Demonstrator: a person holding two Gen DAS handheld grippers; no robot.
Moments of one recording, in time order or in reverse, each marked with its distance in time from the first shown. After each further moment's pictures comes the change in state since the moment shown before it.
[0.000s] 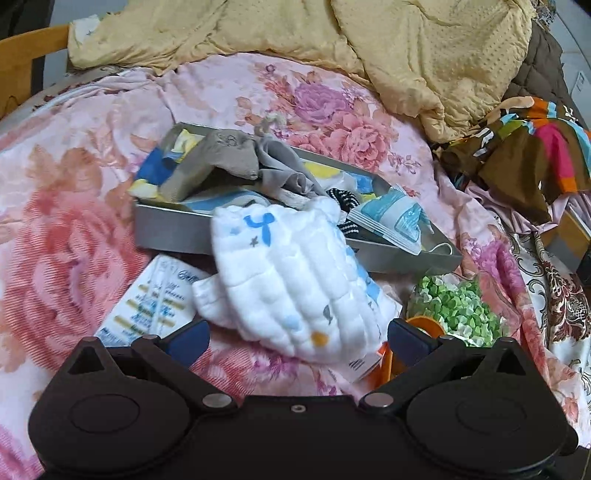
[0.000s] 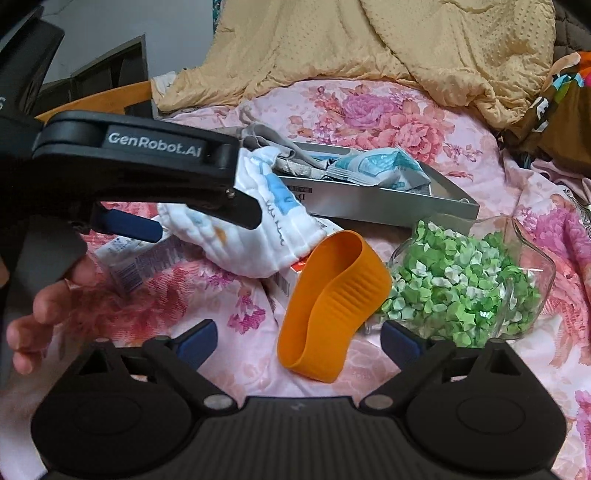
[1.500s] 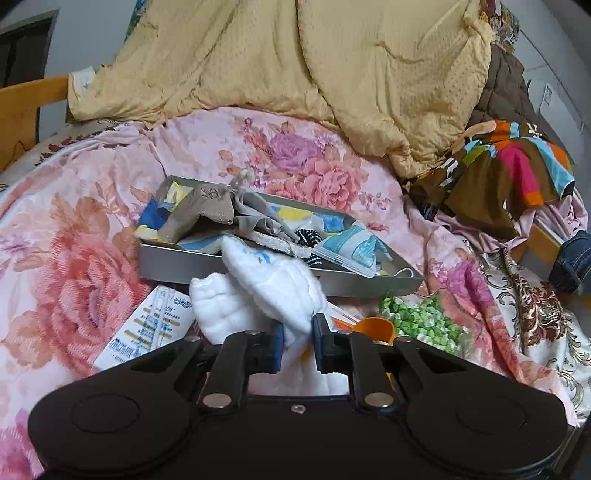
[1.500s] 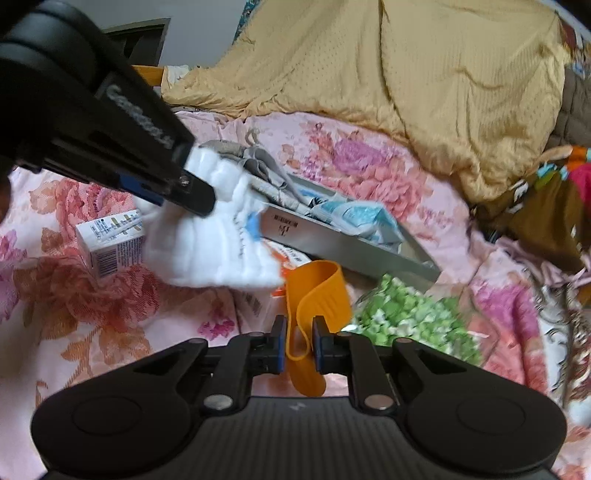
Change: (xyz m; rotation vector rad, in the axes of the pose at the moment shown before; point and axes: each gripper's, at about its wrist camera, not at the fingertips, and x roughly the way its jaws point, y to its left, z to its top) left arm -0.064 -0.021 -0.021 0.061 -0.163 -0.023; right arm -0.024 0.027 -0.001 -0.252 -0.116 -0.193
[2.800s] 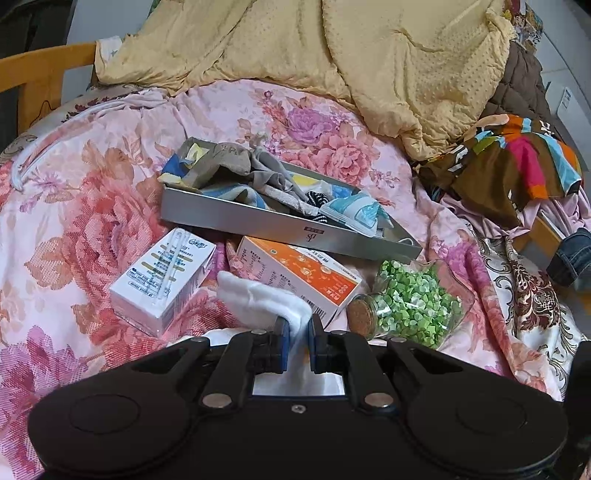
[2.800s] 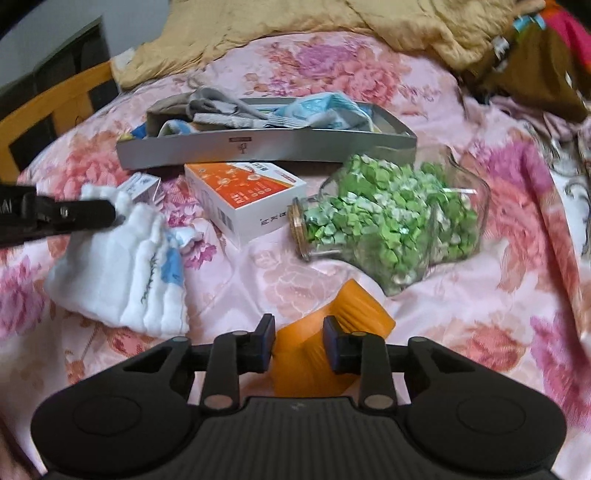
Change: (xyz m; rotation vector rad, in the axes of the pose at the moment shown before) left arm -0.022 -0.003 -0.027 -0.082 0.083 0.033; right arm -0.001 -0.066 -0.028 0.363 0.300 0.177
